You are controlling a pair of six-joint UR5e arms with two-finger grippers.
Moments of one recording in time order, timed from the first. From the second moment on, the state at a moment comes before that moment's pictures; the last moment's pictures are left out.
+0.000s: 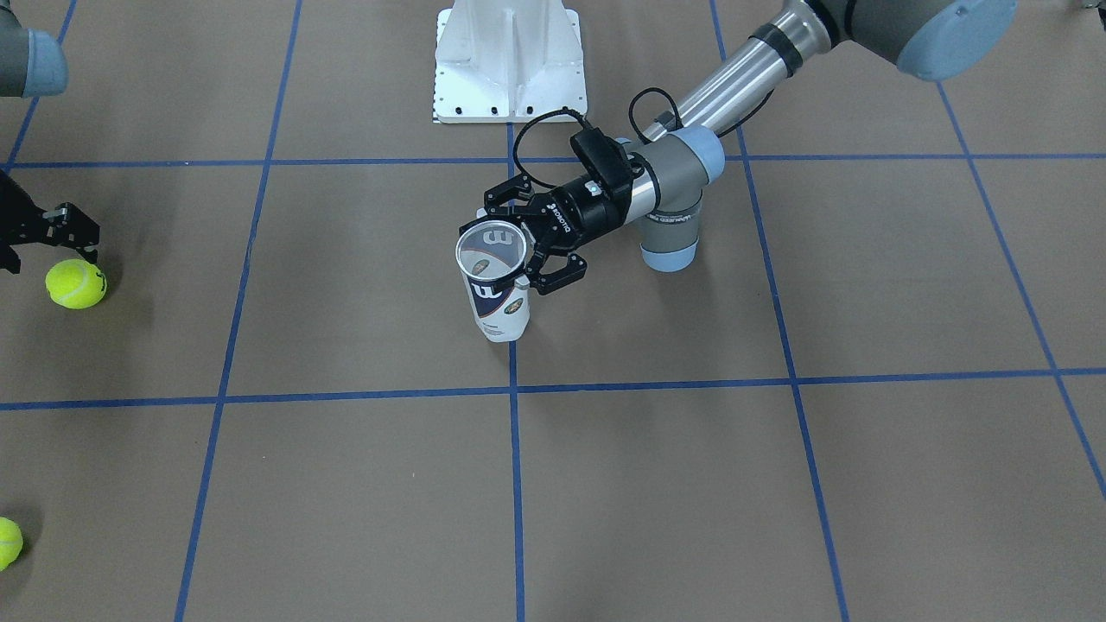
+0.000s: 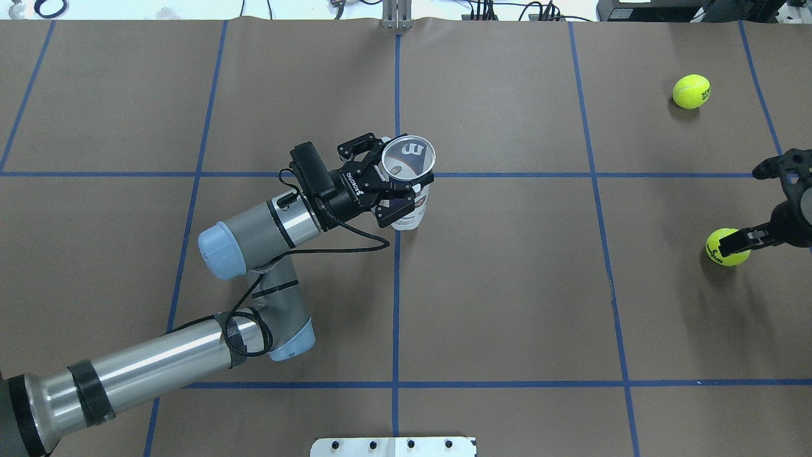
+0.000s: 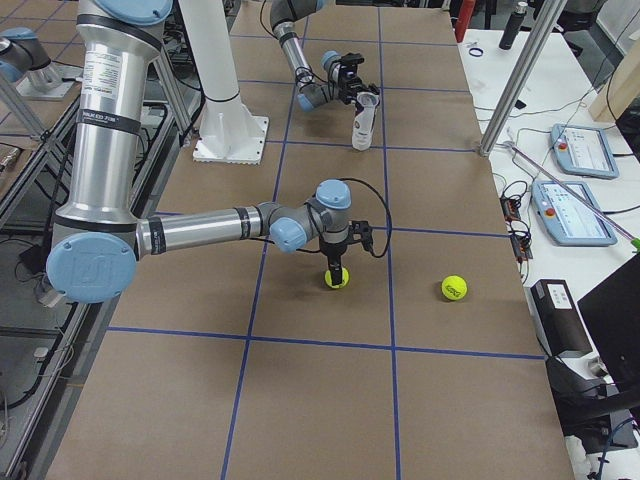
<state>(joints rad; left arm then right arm) -0.46 -2.38 -0.96 -3.66 -1.40 -0.37 0.96 -1.73 1.80 -1.18 2.09 0.56</state>
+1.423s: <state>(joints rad) -0.46 -2.38 -0.96 -3.66 -1.40 -0.37 0.96 -1.68 1.83 -1.21 2.13 0.59</state>
